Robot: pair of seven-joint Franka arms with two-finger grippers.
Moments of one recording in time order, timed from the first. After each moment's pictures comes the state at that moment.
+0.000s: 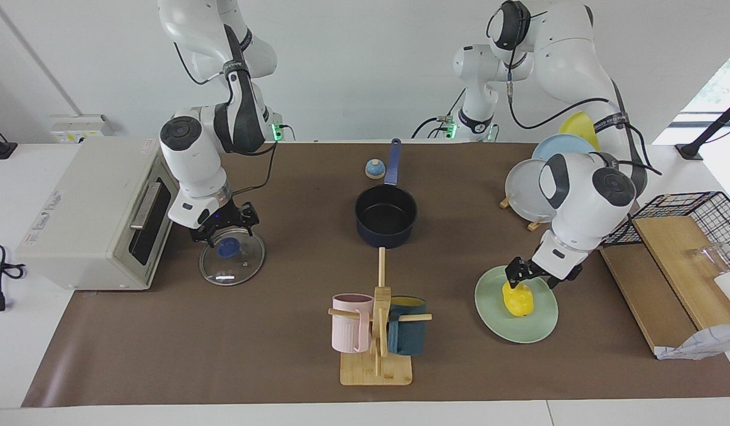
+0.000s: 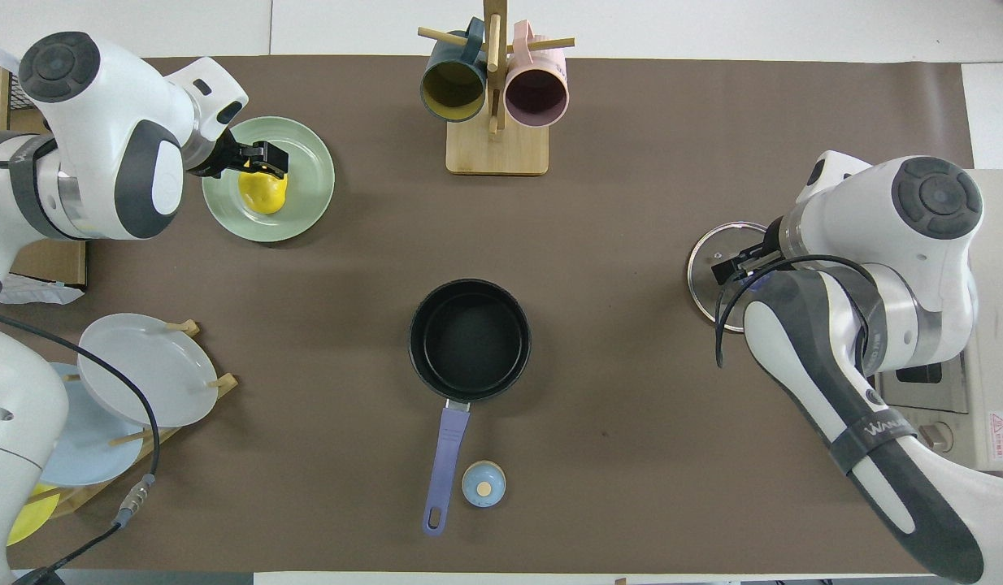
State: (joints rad) left arm -0.15 0.54 -0.01 -1.52 -0.02 2.13 -0.03; right arm 0.12 0.15 -0.03 -2.05 -0.02 2.23 -0.26
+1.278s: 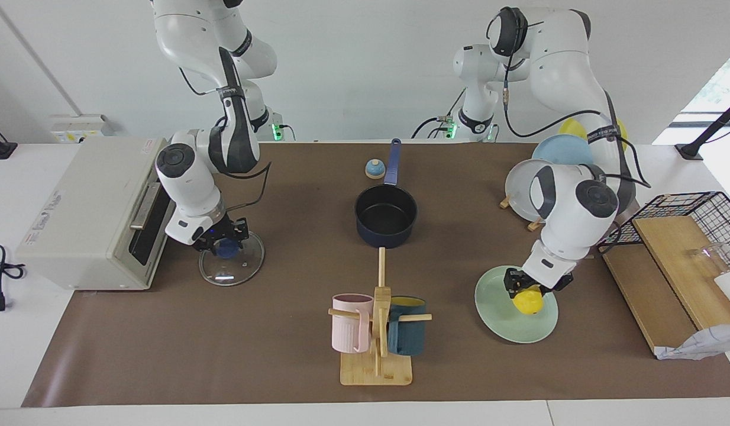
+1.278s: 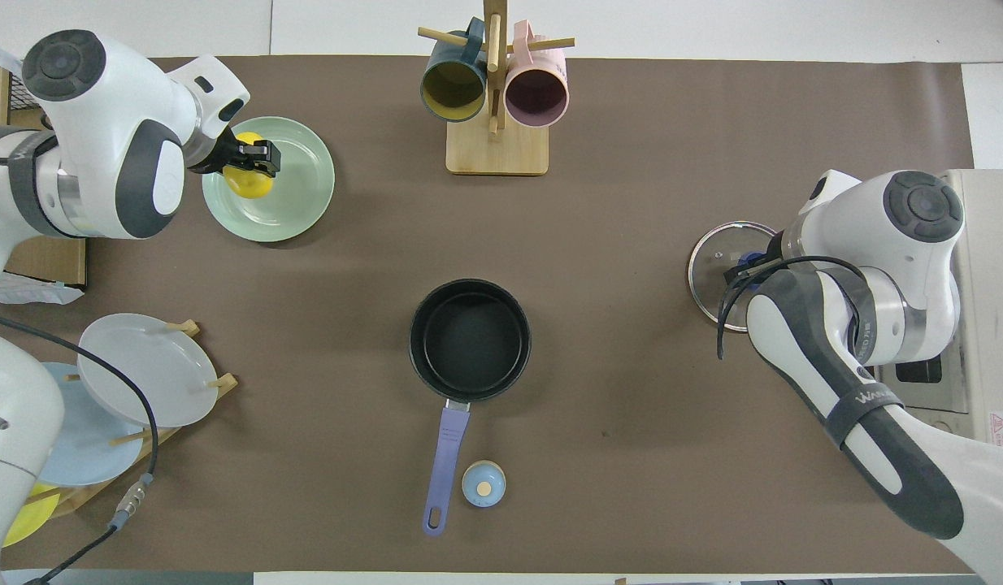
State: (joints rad) left arm -0.16 0.48 -0.01 -1.50 0.00 2.06 -0.08; right arm 0.08 0.21 -0.03 -2.08 -0.01 2.28 -0.24
